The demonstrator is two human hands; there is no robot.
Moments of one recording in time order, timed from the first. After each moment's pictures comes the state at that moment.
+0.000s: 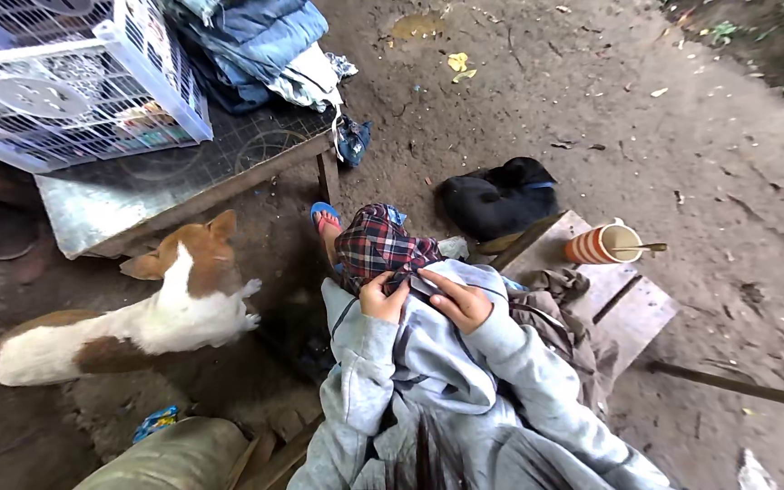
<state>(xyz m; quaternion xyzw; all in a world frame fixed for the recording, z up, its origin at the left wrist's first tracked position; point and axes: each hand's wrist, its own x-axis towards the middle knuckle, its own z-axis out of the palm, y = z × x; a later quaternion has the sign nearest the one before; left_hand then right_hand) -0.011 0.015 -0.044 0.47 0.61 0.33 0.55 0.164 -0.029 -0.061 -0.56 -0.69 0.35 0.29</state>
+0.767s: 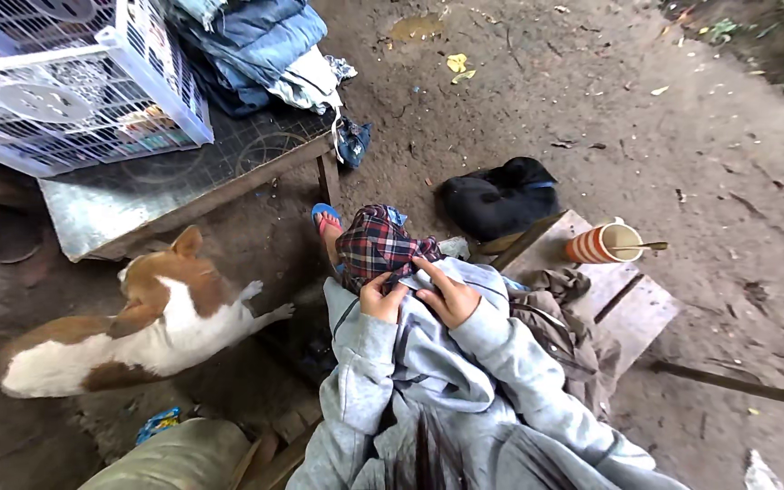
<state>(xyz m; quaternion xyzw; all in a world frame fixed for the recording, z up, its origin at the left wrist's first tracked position) -0.007 0.014 -0.045 0.36 0.59 0.39 0.61 0.144 -0.019 -0.053 -0.61 -0.68 0.30 0.26</state>
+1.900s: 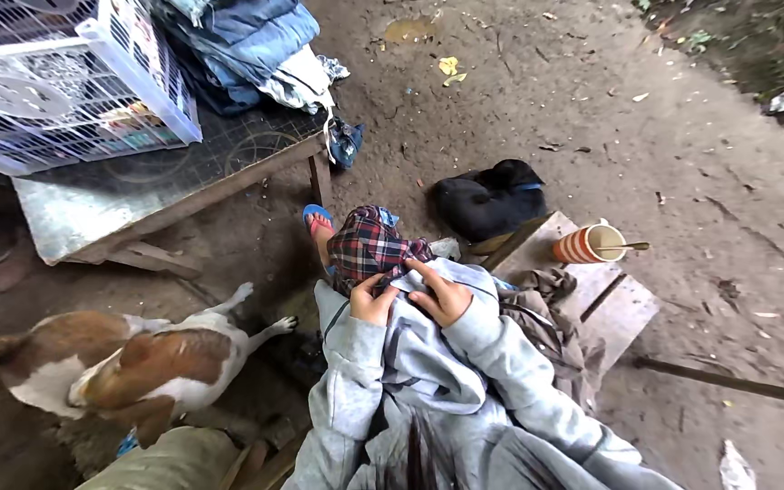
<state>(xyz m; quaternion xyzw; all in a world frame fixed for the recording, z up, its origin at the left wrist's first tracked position) -0.012 0.015 -0.045 0.39 0.58 0.38 0.61 0.147 -0.018 -0.049 -0.62 -0.68 0.31 0.24</state>
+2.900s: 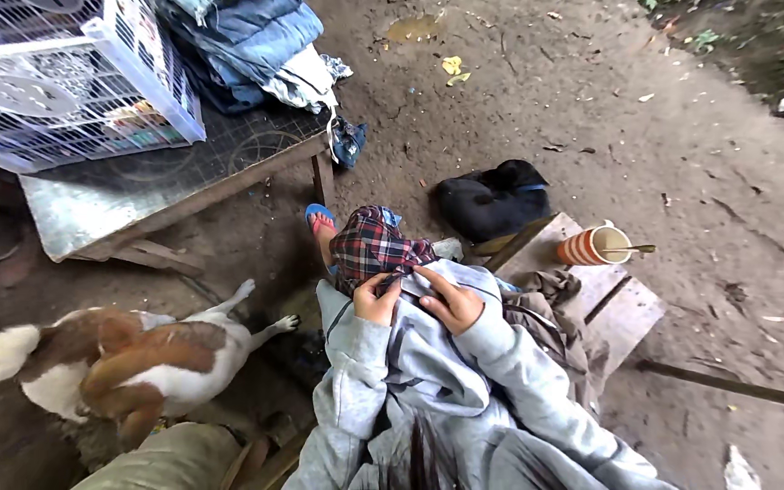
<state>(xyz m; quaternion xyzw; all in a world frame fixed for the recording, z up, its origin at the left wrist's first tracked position) -0.009 0.014 -0.046 0.40 0.58 0.40 0.58 0.156 -0.027 -0.049 -0.61 -0.67 0.35 0.23</state>
